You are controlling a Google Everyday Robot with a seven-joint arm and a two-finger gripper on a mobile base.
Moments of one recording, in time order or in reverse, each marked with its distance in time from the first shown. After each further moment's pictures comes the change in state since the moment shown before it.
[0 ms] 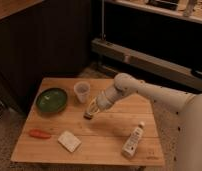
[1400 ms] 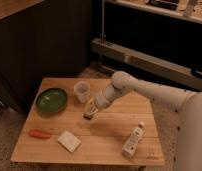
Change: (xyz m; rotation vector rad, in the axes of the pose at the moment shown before) arm -0.020 0.000 0.001 -0.012 0.006 0.005
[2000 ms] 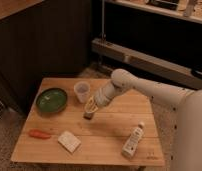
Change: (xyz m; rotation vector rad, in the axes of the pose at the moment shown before) arm -0.002 -0.004 -0.003 -0.017 -0.008 0.003
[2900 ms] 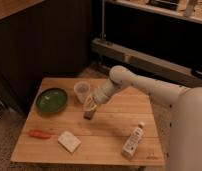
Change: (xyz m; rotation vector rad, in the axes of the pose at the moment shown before) arm -0.006 -0.012 -0.002 -0.021 -0.022 0.002
